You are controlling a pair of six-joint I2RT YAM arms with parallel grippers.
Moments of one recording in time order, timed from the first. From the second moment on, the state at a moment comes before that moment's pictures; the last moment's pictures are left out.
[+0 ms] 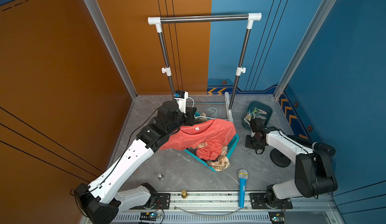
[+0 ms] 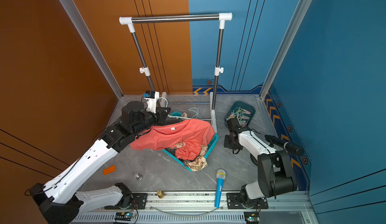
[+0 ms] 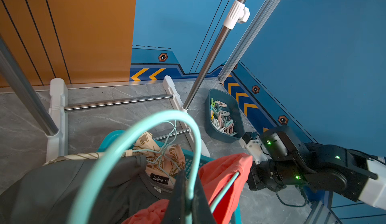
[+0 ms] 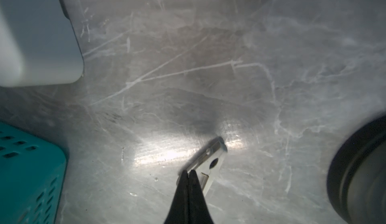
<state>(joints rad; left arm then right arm) -0.62 1.16 1.24 -0.38 0.00 -0.41 0.19 1.44 0.83 -0.72 0.04 0.43</state>
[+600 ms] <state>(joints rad) -0.62 1.17 1.24 -0.38 -0.01 -0.41 0.24 1.42 0.70 -0.65 0.08 0.55</state>
